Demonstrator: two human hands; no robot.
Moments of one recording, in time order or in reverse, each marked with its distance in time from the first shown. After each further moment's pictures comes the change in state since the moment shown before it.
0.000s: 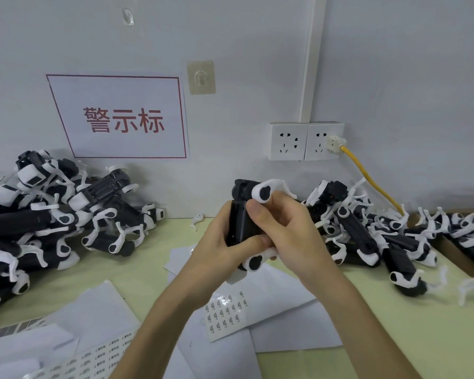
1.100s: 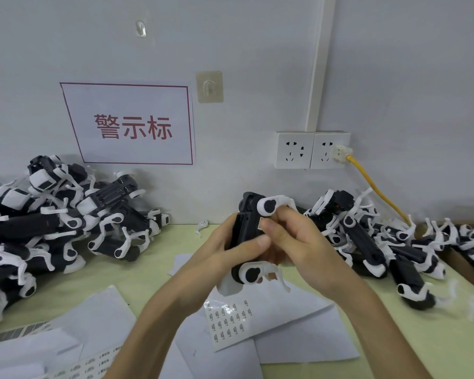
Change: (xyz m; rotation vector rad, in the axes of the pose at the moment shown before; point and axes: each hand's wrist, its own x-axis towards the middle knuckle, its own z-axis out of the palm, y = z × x) left_hand -0.007 0.009 -0.016 -0.026 -0.154 -0.074; right_hand 0.003 0.005 -0.019 0.012 -0.285 0.010
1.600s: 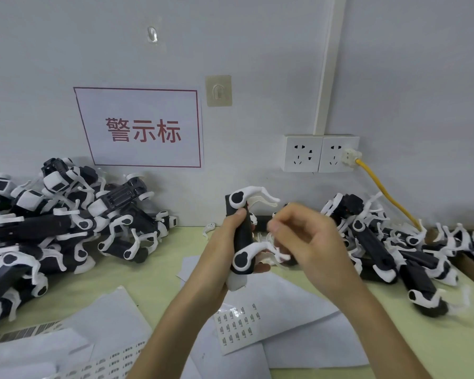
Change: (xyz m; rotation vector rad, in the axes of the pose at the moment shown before) left_hand 0.016 0.003 0.013 -0.335 0.364 -0.159; right_hand 0.004 0.006 0.004 -0.203 0.228 -0.214
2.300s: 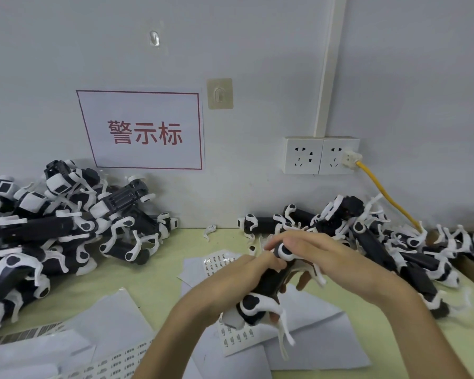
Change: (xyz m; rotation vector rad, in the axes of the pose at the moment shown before) left_hand 0.003 -0.015 -0.008 0.597 -0.317 -0.208; right_hand -0.003 -0.008 -0.039 -0.076 -0.448 0.395
